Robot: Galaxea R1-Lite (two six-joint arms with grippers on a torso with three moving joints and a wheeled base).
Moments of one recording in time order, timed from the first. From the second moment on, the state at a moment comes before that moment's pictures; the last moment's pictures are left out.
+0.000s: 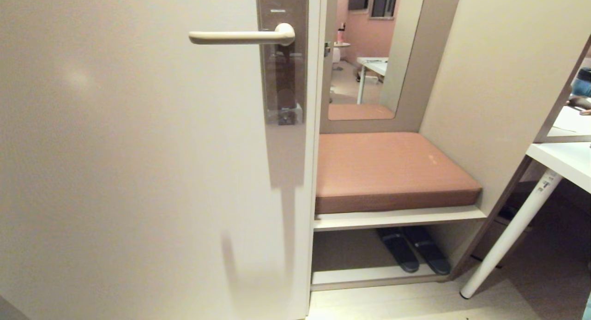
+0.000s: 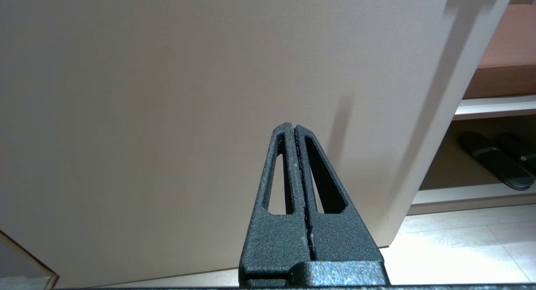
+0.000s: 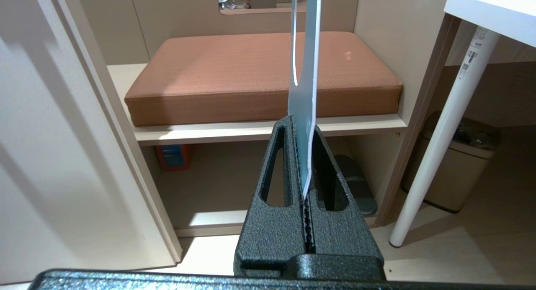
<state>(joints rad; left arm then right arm) -0.01 0.00 0.00 0.00 0.01 0.02 0.00 0.00 0.00 -0.05 -0.02 0.07</state>
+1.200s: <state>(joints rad) 0.00 0.00 0.00 0.00 0.02 -0.02 0.00 0.00 0.00 -0.05 -0.02 0.07</state>
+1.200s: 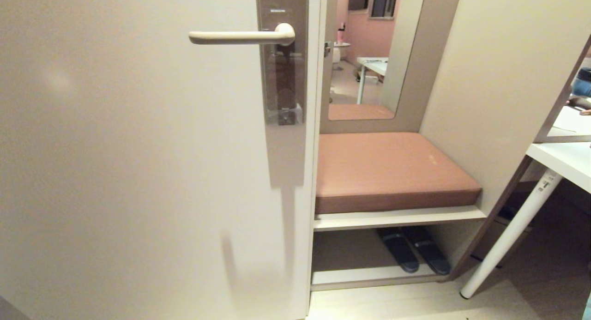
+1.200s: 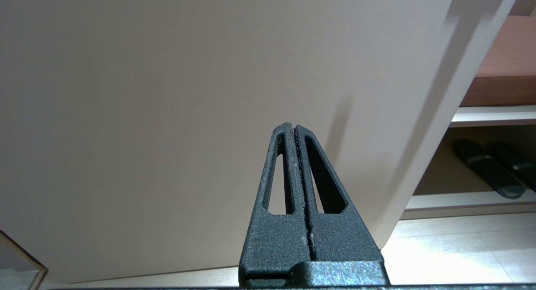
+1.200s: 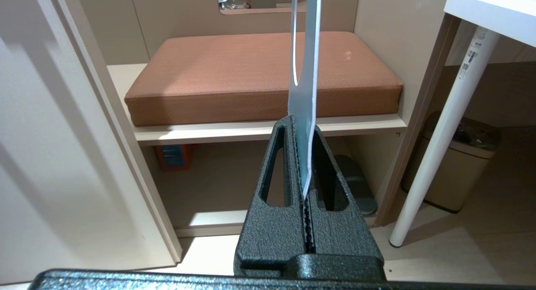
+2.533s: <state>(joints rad) -0.01 0.00 0.00 0.00 0.02 -0.02 0.00 0.00 0.00 -0.05 -0.02 0.07</state>
